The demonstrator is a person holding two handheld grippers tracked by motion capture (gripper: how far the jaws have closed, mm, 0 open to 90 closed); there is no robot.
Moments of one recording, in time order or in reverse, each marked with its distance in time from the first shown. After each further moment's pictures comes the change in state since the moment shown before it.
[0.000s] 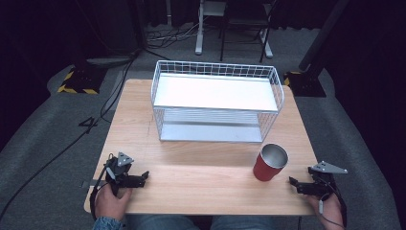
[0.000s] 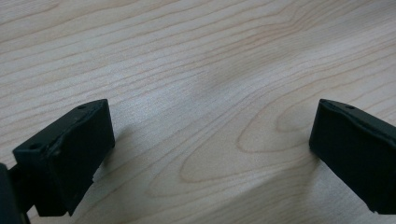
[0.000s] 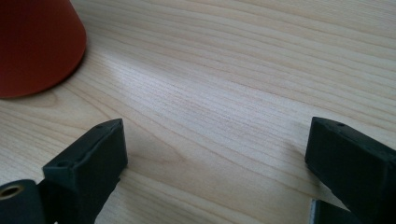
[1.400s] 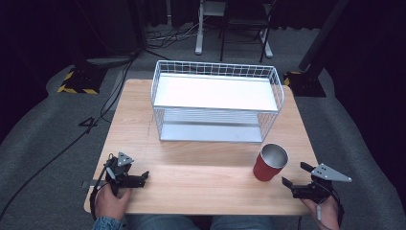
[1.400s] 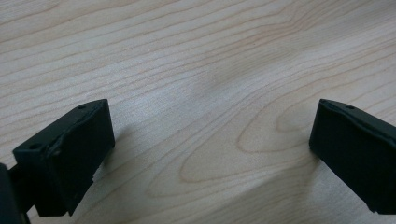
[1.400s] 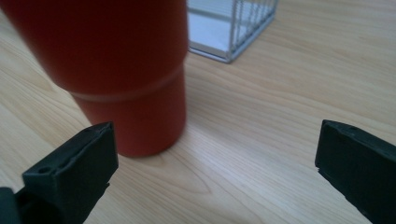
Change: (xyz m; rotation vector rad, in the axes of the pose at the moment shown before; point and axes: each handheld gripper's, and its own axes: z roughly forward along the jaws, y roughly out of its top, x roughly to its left) left arm 0.000 0.000 0.000 0.000 0.001 0.000; right arm 0.035 0.012 -0.020 -0.281 0.158 -0.080
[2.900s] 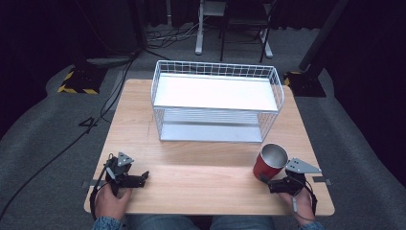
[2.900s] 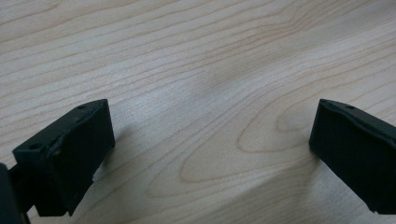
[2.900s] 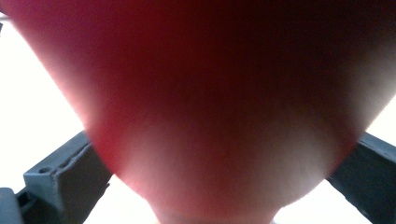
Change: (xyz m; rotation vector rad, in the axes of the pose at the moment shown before) left arm 0.000 0.000 0.000 0.001 0.001 0.000; right arm 0.032 0.012 0.060 -0.019 0.113 -0.056
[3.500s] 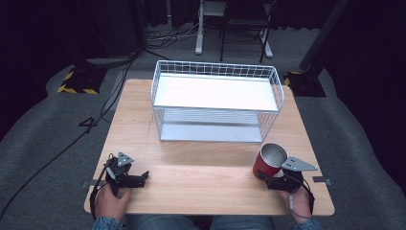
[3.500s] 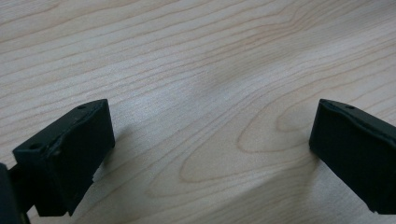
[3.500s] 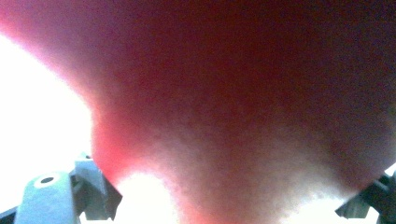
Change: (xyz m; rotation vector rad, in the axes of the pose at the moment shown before) left arm 0.000 0.000 0.000 -0.001 0.000 0.000; right arm 0.001 0.003 0.007 0.038 -0.001 -0.007
